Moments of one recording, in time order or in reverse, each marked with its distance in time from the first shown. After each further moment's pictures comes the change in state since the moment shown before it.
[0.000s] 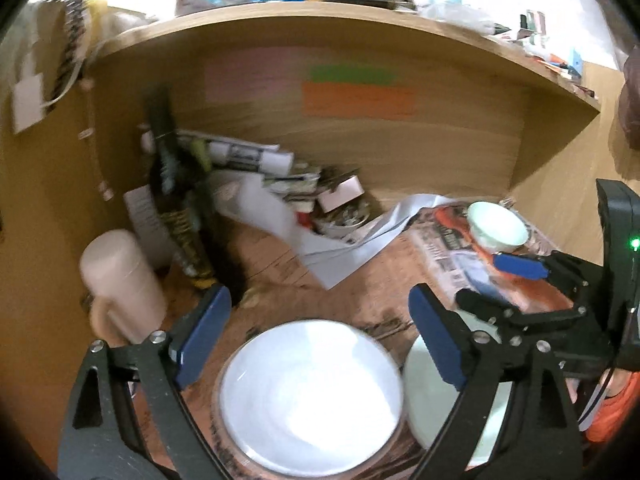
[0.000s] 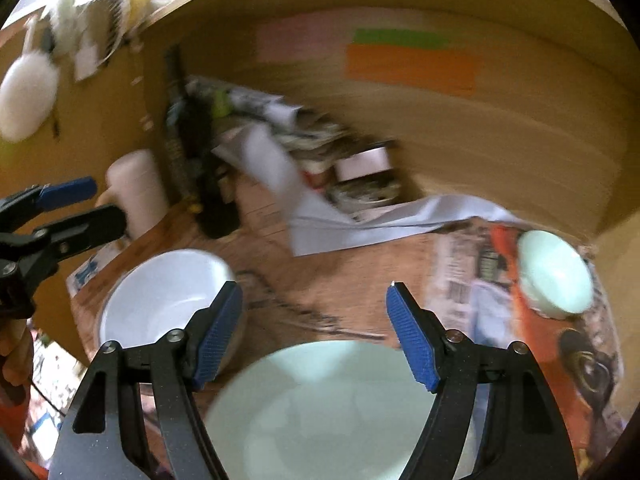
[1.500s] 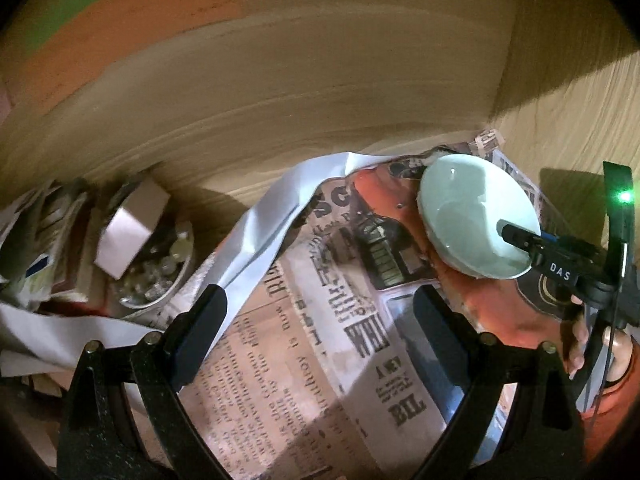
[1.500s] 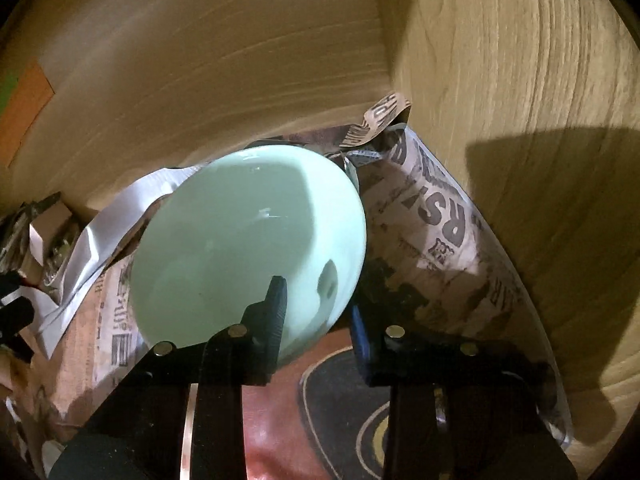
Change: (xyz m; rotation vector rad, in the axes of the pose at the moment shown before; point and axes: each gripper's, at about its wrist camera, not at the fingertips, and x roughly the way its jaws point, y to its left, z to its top) left arm 0.255 -0.171 0.081 0.224 0.353 -0.160; right arm 0.062 -0.282 -0.039 0.544 0.164 -0.308
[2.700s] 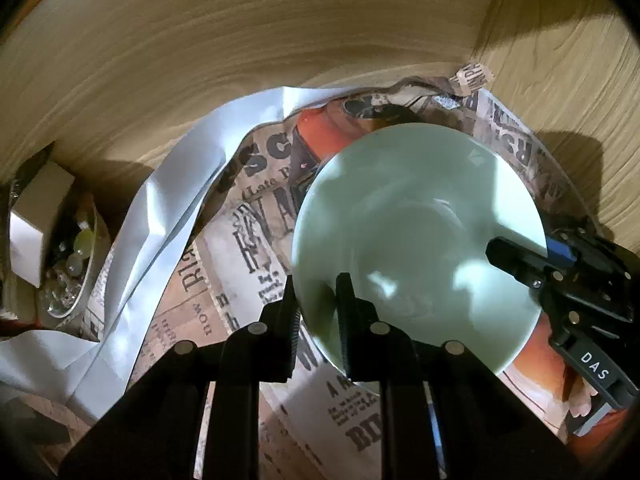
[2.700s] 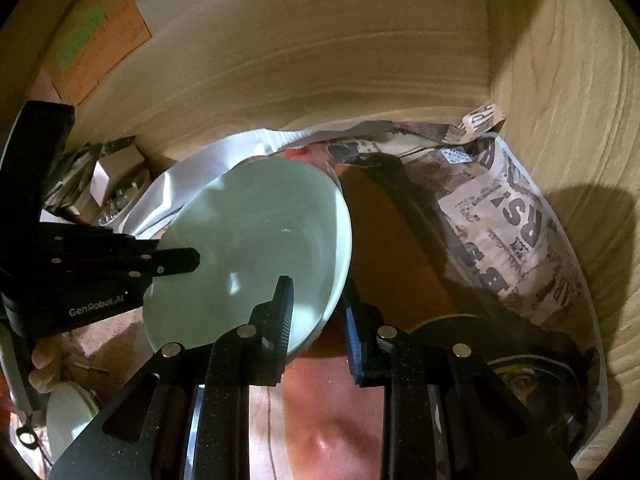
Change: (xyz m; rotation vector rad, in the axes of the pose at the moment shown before) left arm 0.058 -0.041 -0.007 0.067 0.204 -0.088; right arm -0.009 0.042 -0.014 -0.175 0.025 0.182
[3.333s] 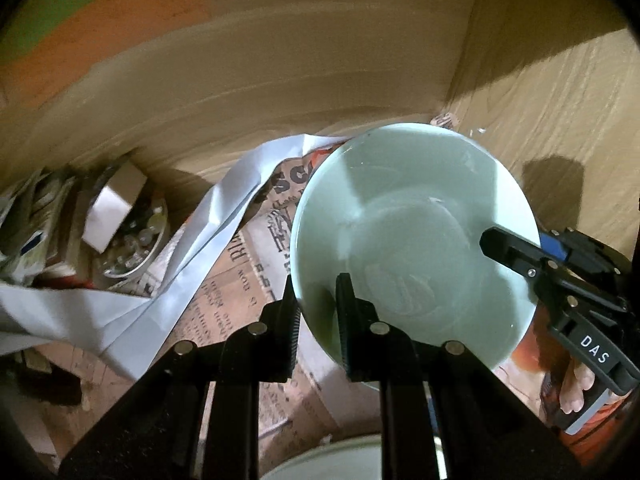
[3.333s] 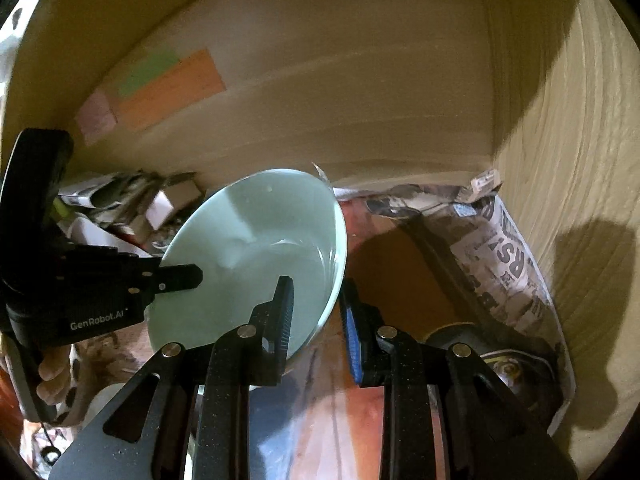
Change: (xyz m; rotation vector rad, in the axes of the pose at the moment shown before) left arm -0.088 0.002 -0.041 -0.038 -0.157 0.003; right arm -0.065 0.039 -0.003 -0.049 -0.149 0.049
